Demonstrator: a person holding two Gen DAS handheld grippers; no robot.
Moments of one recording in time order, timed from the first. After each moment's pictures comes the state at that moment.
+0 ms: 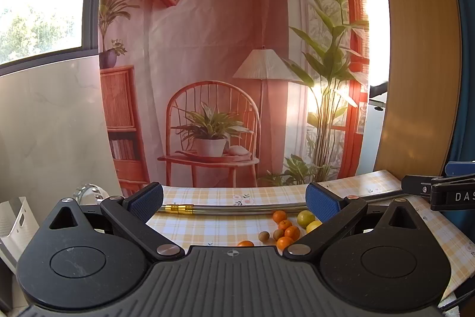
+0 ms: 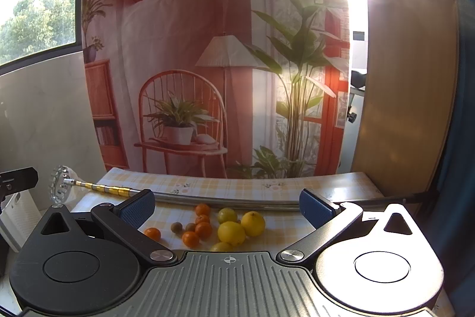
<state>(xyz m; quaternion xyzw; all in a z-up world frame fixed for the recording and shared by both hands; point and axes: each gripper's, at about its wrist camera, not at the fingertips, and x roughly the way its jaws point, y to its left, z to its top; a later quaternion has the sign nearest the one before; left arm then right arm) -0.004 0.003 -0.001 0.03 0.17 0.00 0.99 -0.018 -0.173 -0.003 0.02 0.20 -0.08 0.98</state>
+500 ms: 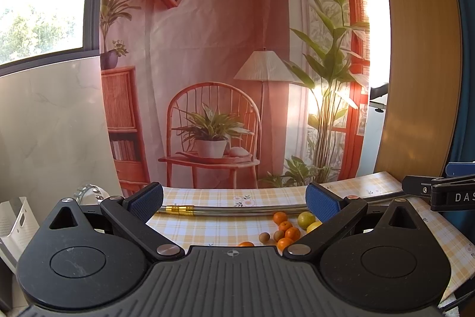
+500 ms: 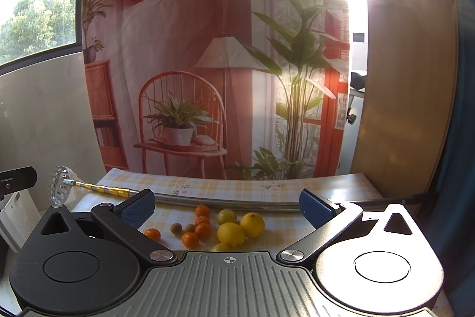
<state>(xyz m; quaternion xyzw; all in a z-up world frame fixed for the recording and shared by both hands) -0.005 0.005 0.000 0.03 0.17 0.00 0.99 -0.019 -0.174 -0.003 0.02 0.19 -0.08 0.98</state>
